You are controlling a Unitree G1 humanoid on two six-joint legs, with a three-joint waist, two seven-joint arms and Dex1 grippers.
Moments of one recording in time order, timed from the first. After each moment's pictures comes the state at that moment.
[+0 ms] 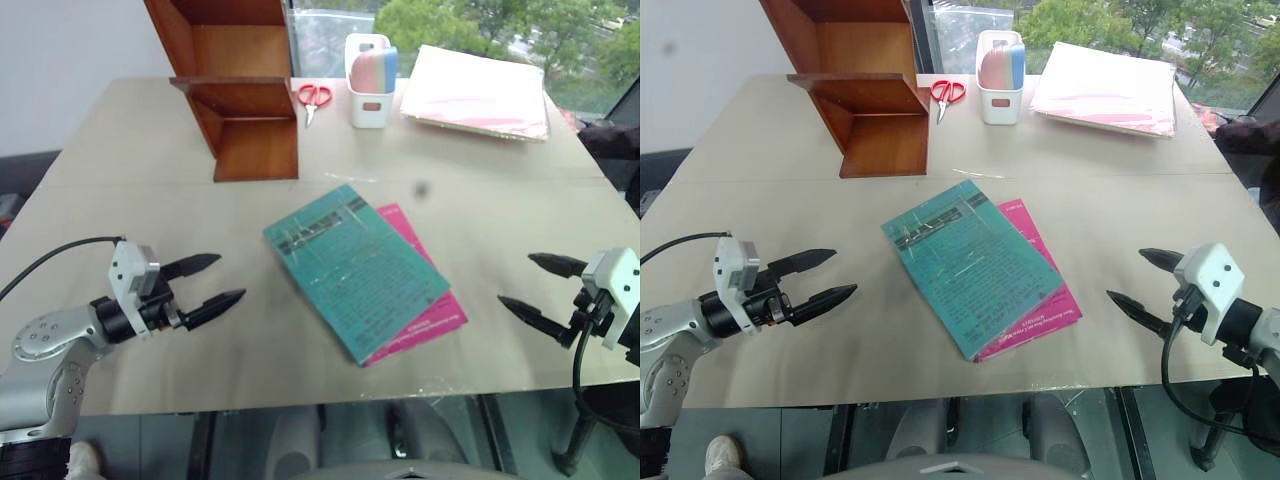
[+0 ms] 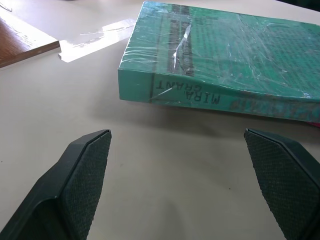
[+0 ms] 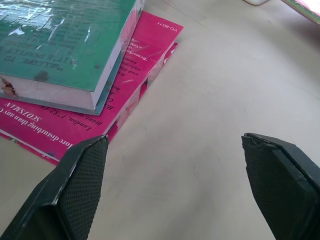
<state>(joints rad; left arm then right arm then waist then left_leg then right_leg) 0.10 0.80 0.39 -0.13 -0.61 0.28 -1.11 0.26 -0.80 -0.45 -0.54 0.50 0.41 0.88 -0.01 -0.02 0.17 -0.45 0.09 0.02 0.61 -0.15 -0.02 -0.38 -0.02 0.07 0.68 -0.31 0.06</state>
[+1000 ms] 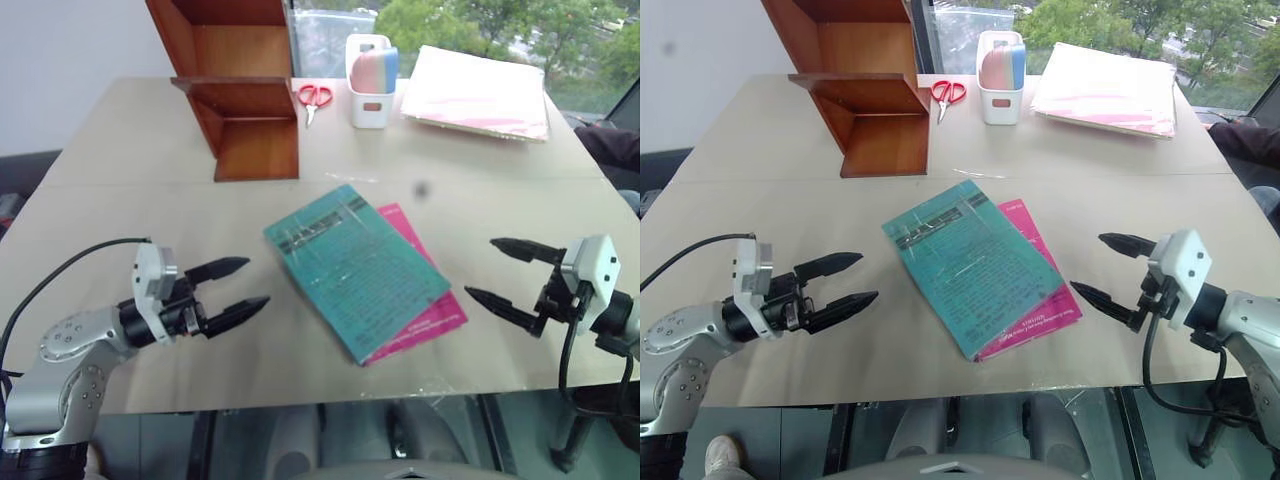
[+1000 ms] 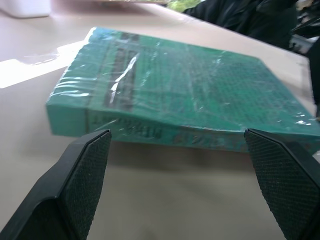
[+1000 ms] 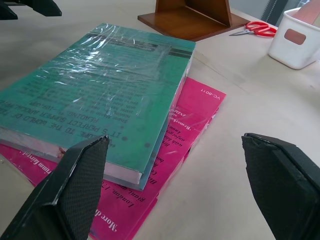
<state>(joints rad) 0.11 0.75 0.35 -0.26 -0.71 0.36 -1.13 0.12 -0.76 -0.32 -0.57 0.57 0.38 0.90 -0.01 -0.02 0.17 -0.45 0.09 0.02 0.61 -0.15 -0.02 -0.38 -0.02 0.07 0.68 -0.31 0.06</state>
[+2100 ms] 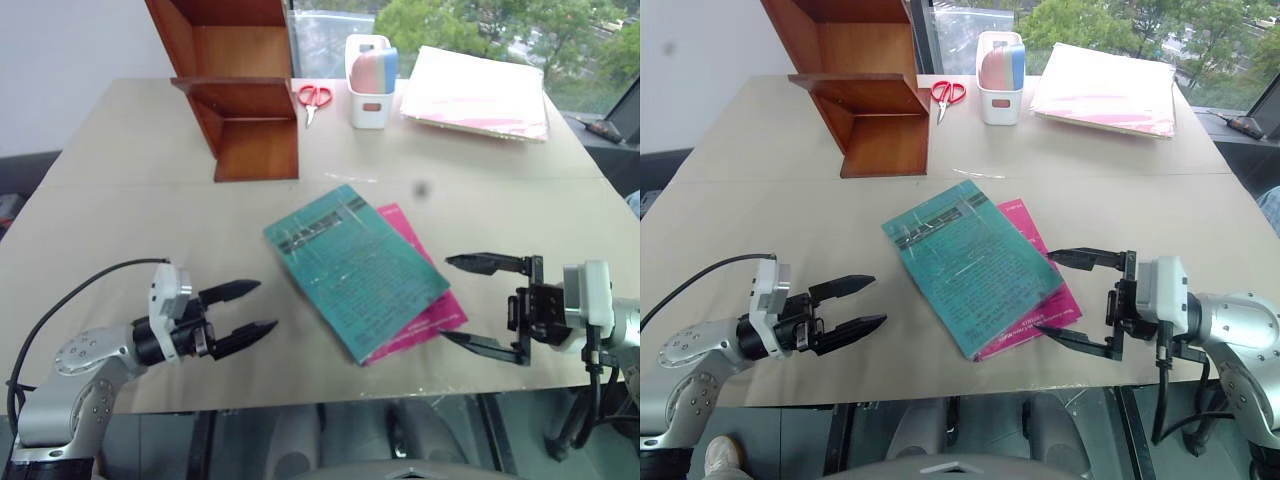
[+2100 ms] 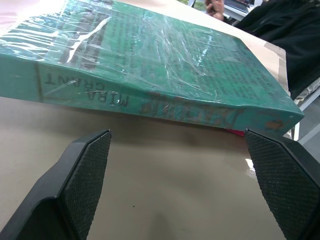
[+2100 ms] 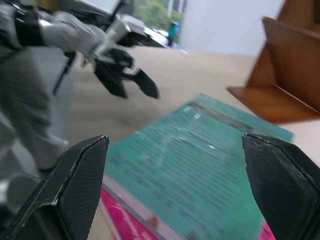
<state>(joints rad) 0.18 0.74 0.30 -0.26 -0.67 0.37 -1.14 0.06 -0.75 -0.19 -0.62 0.69 0.20 1.11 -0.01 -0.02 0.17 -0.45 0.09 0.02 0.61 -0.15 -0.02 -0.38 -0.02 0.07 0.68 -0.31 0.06</state>
